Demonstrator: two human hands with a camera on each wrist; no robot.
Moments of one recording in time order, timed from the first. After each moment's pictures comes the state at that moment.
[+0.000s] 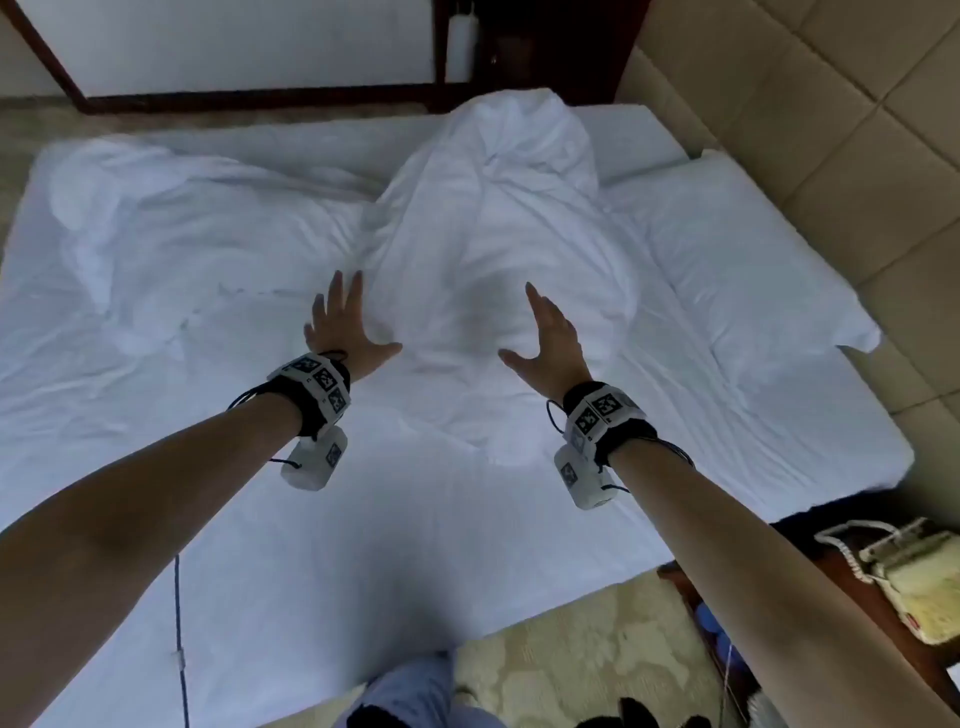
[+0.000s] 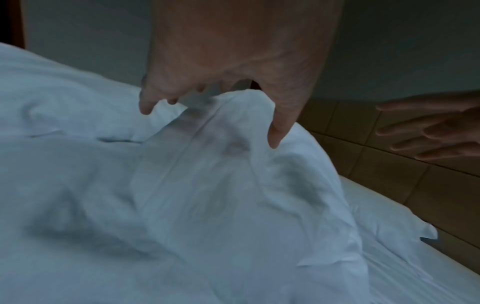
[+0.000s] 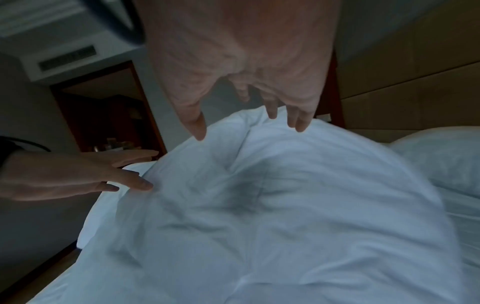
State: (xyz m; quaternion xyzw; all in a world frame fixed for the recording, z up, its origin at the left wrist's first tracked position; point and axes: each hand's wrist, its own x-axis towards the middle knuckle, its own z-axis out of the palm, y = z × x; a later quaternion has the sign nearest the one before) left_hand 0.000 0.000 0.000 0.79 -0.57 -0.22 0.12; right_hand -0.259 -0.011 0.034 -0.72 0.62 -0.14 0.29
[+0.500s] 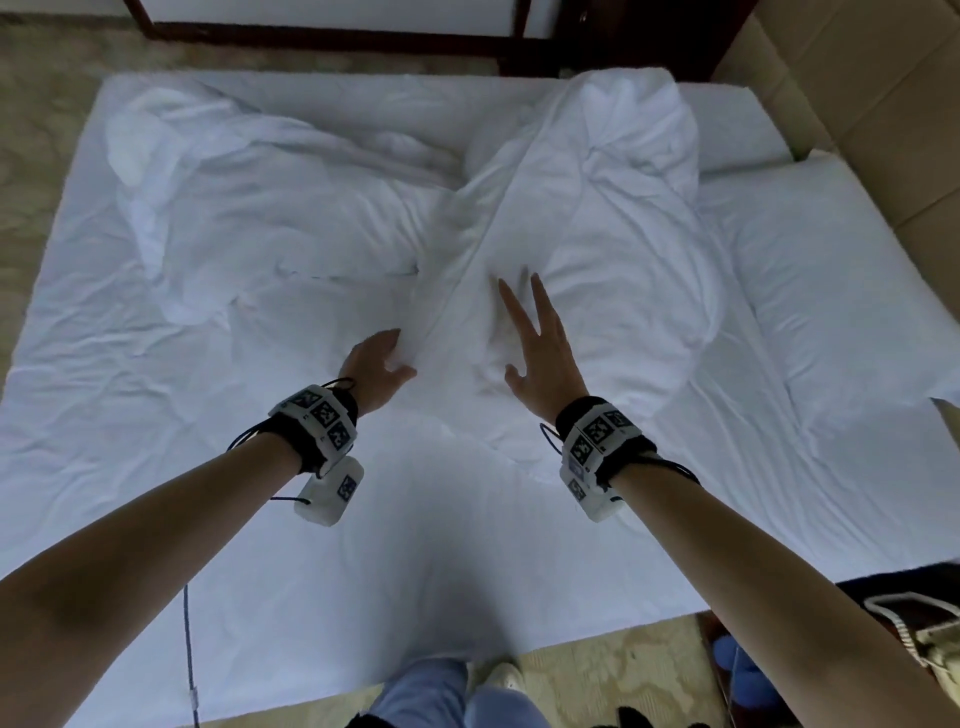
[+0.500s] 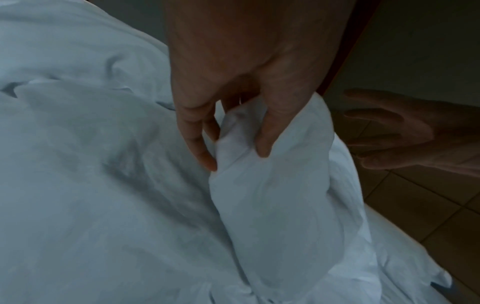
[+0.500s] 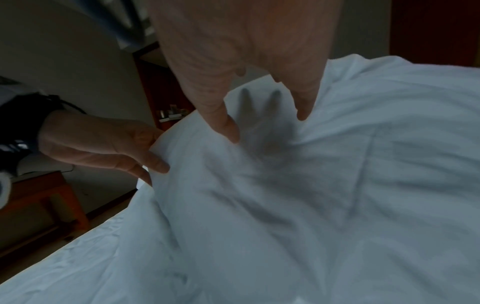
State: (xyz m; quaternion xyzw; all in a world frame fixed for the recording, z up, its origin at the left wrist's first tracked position) left_hand 0.047 0.006 -0.036 0.76 -0.51 -0.34 0.21; right_hand -0.174 -0.049 -0.003 -0.84 0.47 -0.14 0.22
